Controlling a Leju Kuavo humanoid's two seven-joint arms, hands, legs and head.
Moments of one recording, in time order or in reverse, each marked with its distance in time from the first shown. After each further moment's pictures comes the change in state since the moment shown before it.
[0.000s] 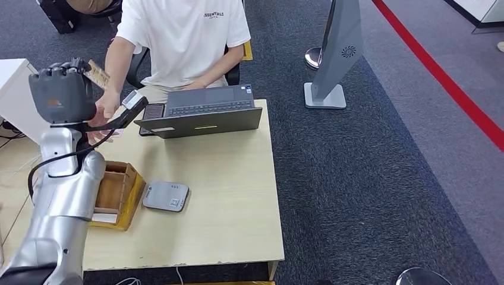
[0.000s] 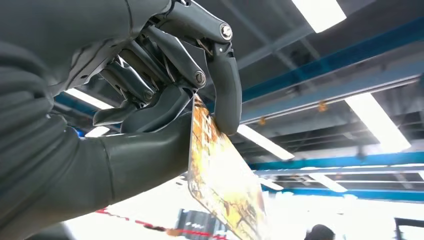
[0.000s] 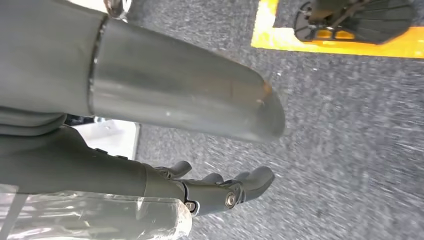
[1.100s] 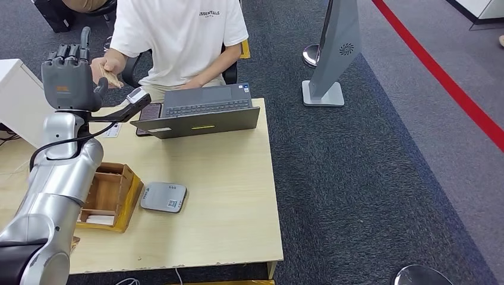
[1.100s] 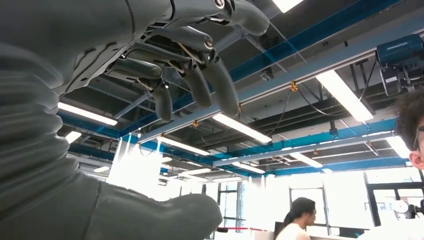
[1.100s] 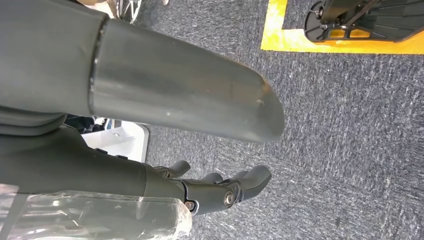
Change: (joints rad) left arm -0.134 0.052 -0.074 0.236 0.055 -0.003 0.015; right arm 0.010 0.000 0.004 0.003 0.000 -0.007 -0.001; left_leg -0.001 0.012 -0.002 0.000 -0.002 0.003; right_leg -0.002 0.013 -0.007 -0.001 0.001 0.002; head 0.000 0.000
